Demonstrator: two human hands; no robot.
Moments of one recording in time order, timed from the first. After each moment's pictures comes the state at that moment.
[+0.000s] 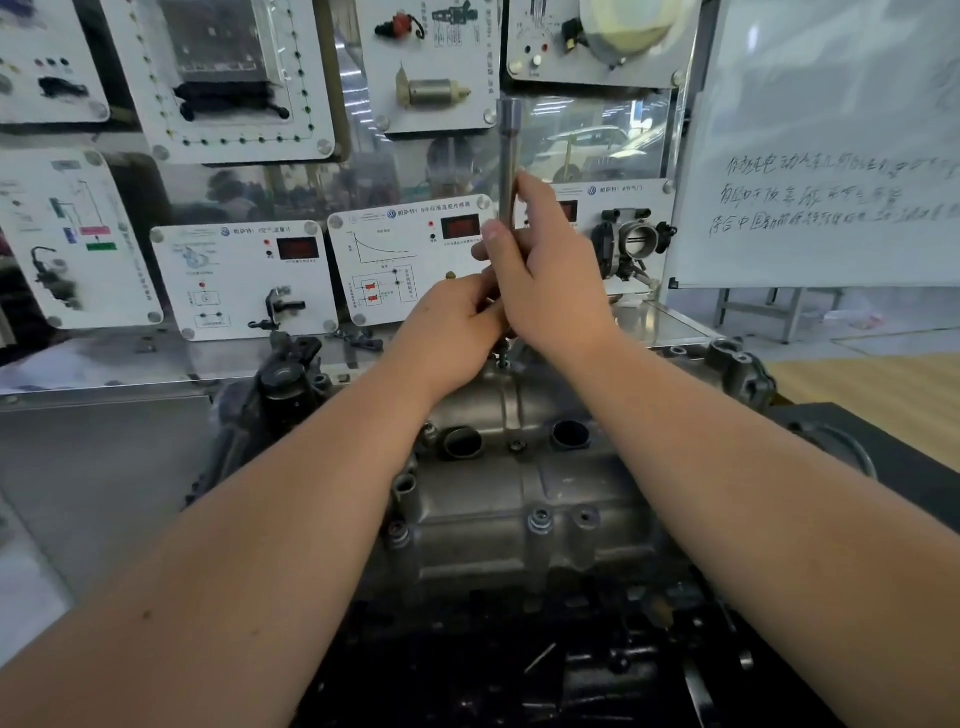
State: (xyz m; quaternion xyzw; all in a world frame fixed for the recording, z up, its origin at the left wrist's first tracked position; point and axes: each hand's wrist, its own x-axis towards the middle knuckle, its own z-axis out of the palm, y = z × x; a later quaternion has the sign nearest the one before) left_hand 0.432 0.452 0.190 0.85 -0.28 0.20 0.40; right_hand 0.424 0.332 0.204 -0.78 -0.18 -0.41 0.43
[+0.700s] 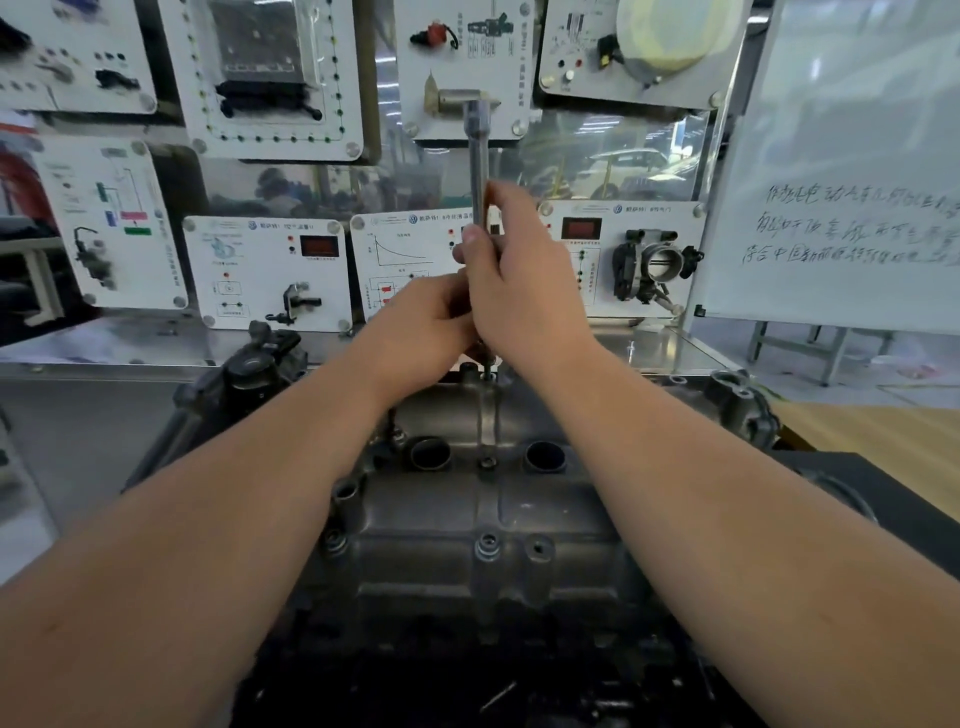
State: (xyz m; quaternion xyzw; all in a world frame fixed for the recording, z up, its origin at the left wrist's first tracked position) left_hand 0.439 0.455 0.188 0.83 -0.28 0.18 0.46; right_hand 0.435 0.333 0.208 -0.78 -0.22 -0.37 0.45
